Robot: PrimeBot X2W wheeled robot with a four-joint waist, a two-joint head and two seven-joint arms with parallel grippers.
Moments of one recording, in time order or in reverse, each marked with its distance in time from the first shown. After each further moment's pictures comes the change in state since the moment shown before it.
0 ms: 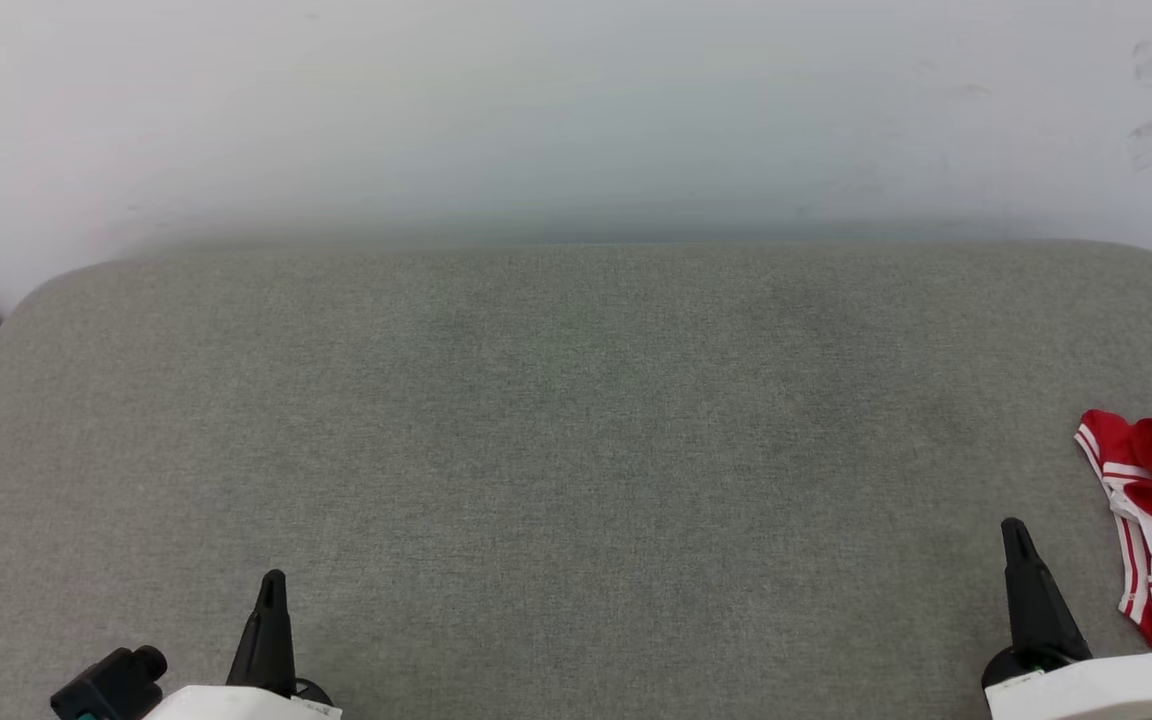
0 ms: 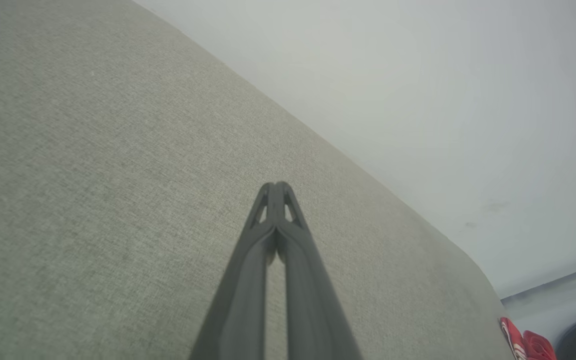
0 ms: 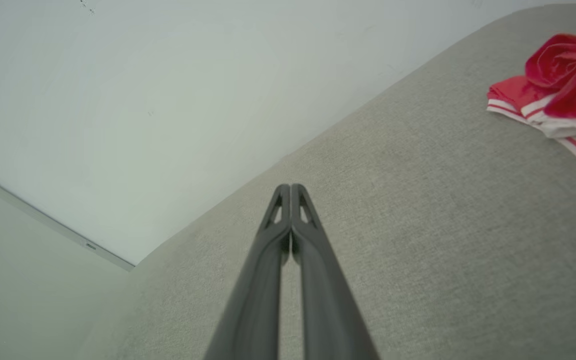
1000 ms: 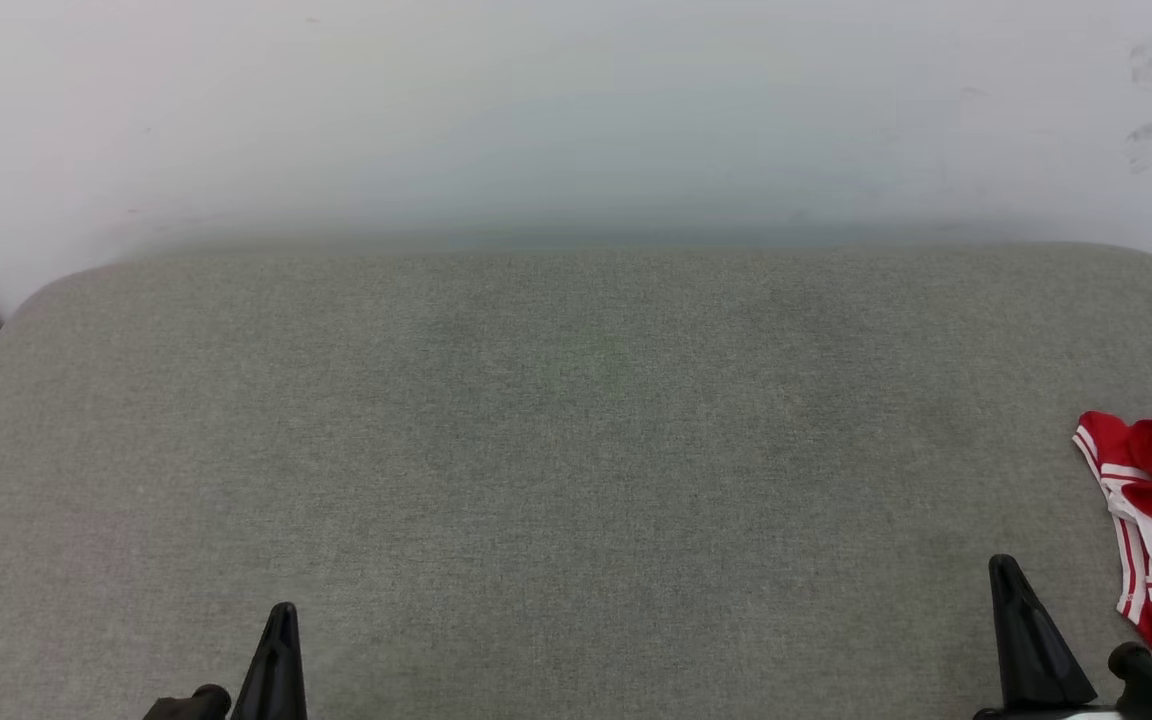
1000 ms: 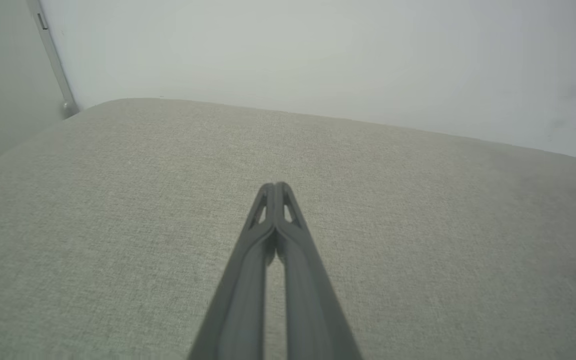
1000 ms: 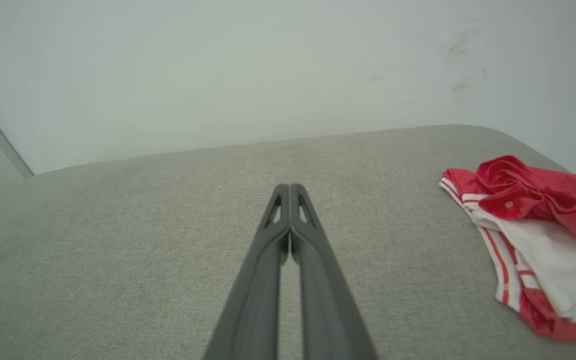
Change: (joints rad) left arm 0.106 0.000 -0.034 -0.064 0.506 0.044 -0.123; right arm 0.088 0.017 -0.008 -0.064 -0.539 0.000 -0.105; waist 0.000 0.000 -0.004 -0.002
